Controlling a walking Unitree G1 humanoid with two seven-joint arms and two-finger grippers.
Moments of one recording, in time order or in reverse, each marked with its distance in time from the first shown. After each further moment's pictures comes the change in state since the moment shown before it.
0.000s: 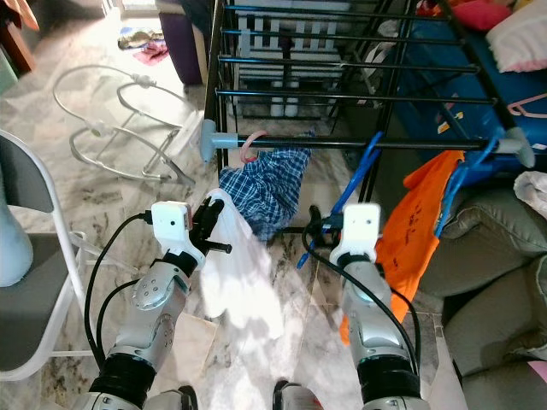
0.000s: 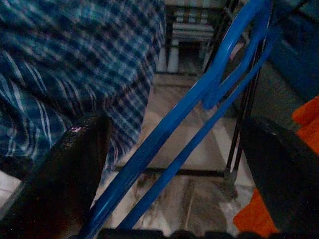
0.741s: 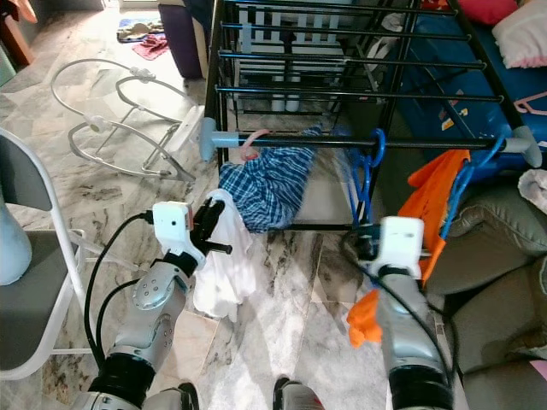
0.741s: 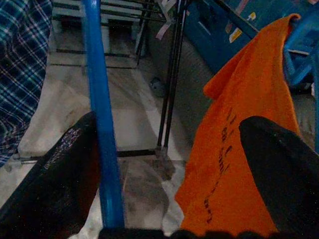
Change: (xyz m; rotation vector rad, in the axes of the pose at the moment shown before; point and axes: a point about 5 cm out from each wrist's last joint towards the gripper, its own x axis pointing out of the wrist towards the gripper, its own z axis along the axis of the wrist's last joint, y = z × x) left arm 0.000 0.000 -0.001 0.007 0.011 -0.009; right arm -0.015 -0.059 -0.008 -0.094 0.036 -0.271
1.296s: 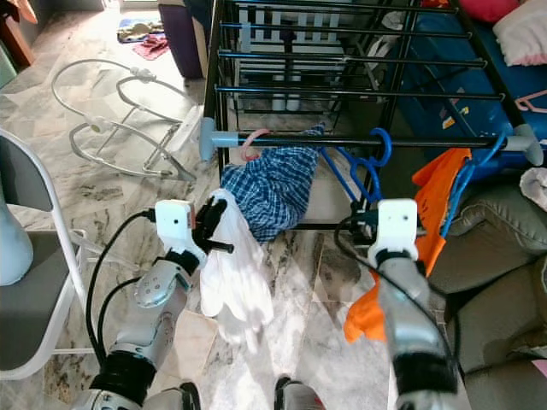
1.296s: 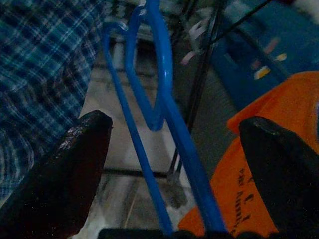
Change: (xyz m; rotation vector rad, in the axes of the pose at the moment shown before) left arm 0.002 -0.002 0.001 0.001 0.004 -0.009; right arm 0.017 0.002 0.023 -0.086 -0.062 0.145
